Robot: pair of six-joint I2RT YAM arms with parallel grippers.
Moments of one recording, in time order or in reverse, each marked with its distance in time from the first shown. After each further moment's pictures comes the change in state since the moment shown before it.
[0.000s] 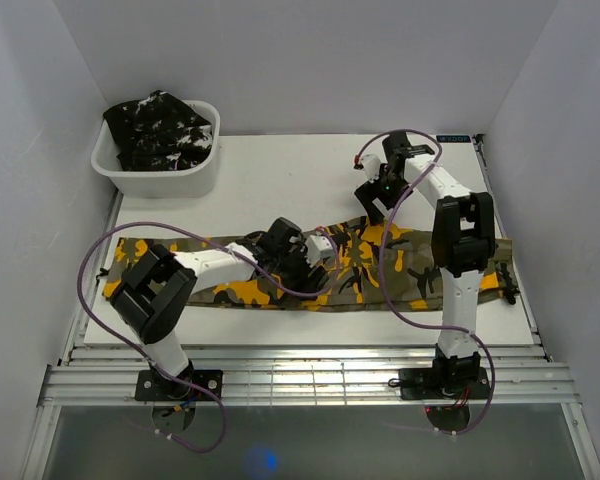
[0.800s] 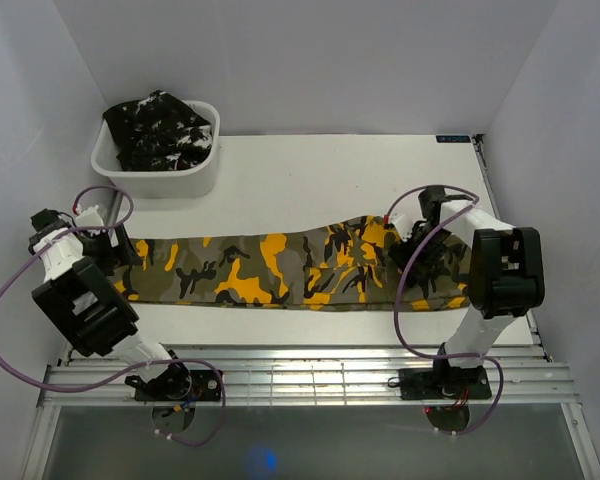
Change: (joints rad) left arm 1.475 -0.146 0.211 -0.697 0.027 0.169; right arm -0.114 -0.454 -0.732 0.000 -0.012 -0.210
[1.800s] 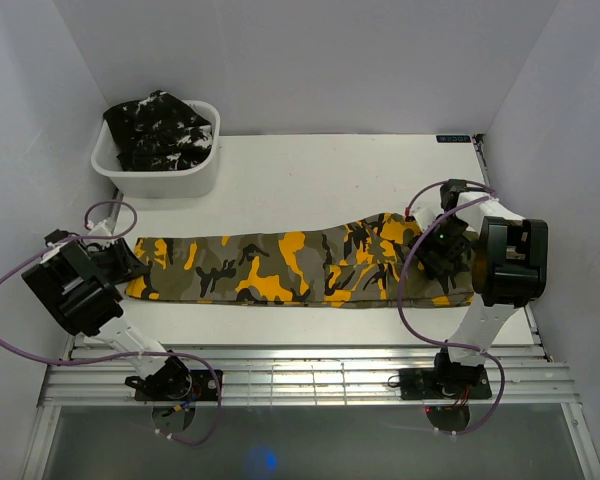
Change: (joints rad) left arm 0.048 0.209 -0.112 0.181 0.172 0.033; right arm -0.163 0.093 0.110 -0.020 0.117 -0.028
